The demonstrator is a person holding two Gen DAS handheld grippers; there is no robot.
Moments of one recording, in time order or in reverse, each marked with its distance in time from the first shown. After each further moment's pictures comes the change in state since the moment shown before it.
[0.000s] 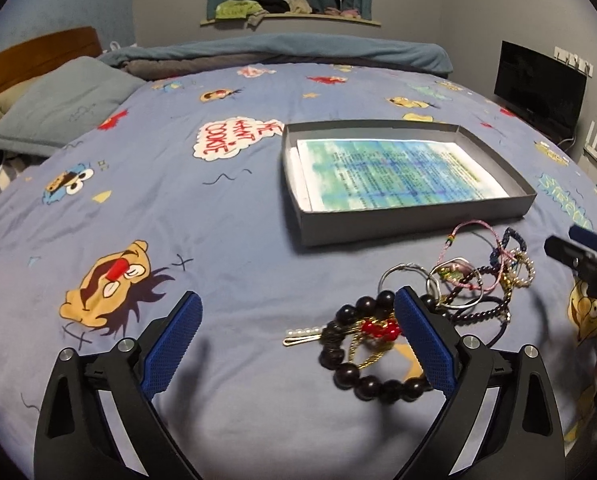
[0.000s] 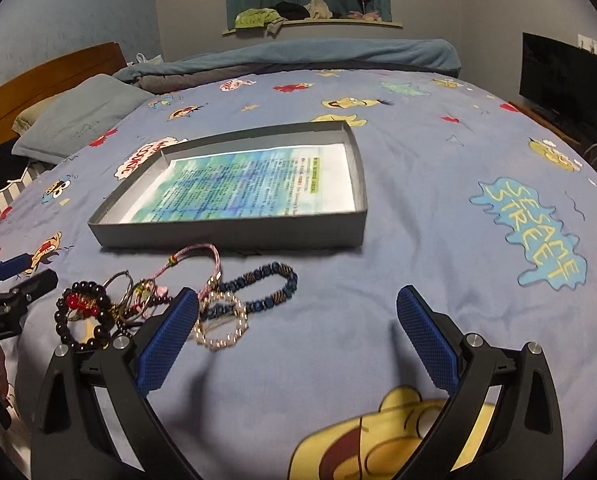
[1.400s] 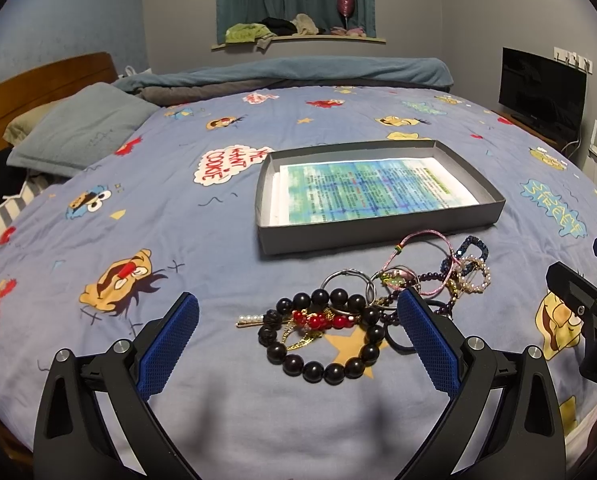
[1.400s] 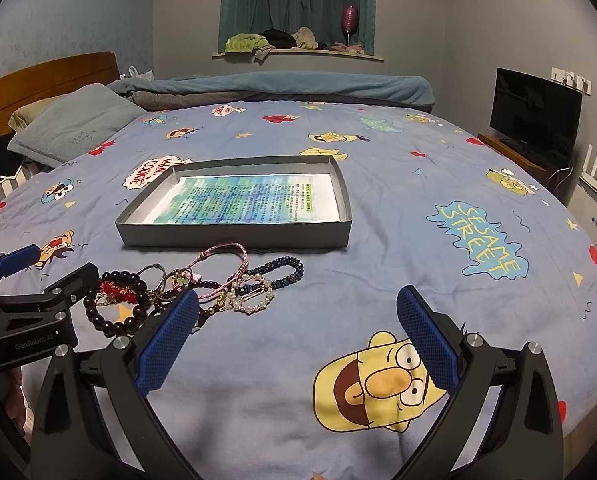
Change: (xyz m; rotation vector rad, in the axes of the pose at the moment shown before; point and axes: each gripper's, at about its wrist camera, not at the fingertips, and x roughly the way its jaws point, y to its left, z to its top) left arm -0.046 -0.063 -0.005 0.020 -0.079 0.100; right arm -0.078 0.036 -0.022 -0.030 -0.098 -0.134
